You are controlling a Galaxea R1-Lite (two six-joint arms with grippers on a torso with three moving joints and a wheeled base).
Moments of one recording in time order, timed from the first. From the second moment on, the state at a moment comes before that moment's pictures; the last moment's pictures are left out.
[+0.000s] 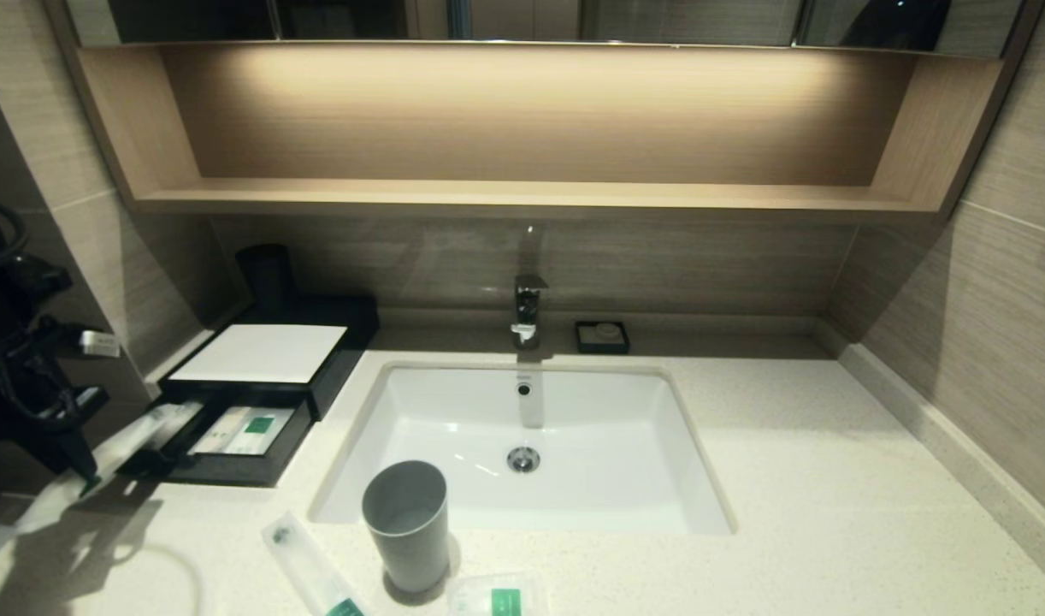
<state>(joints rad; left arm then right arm) 0.42 2.13 -1.92 1.35 -0.07 0.32 0.00 0.00 0.00 0.00 0.00 -0.01</state>
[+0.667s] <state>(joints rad) 0.41 2.16 -1.93 1.29 -0.12 0.33 0.00 0.00 0.00 0.00 0.00 -0.01</state>
